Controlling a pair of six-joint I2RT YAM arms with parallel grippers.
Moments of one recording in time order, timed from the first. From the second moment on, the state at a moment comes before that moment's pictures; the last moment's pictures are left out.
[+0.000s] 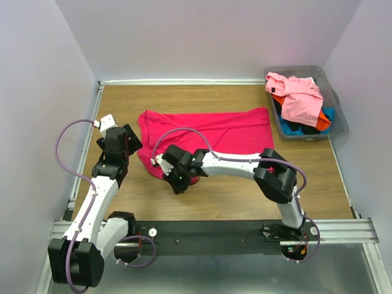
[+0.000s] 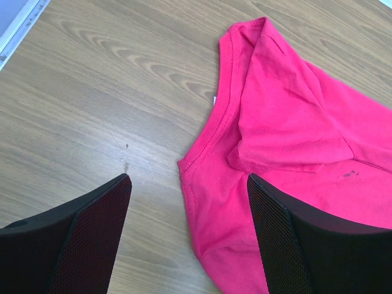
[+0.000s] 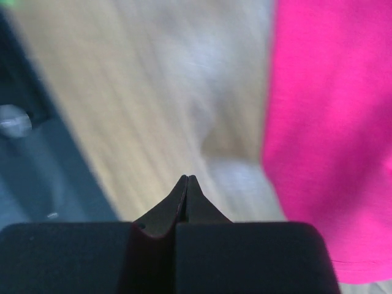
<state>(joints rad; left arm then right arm) -0.11 0.91 0.66 -0.28 -0.33 -0.48 1.12 2.04 1.47 -0.50 -0.25 0.08</state>
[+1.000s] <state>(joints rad) -0.10 0.91 0.65 -0.28 -0.33 -0.48 1.13 2.06 1.53 -0.62 0.04 -0.03</state>
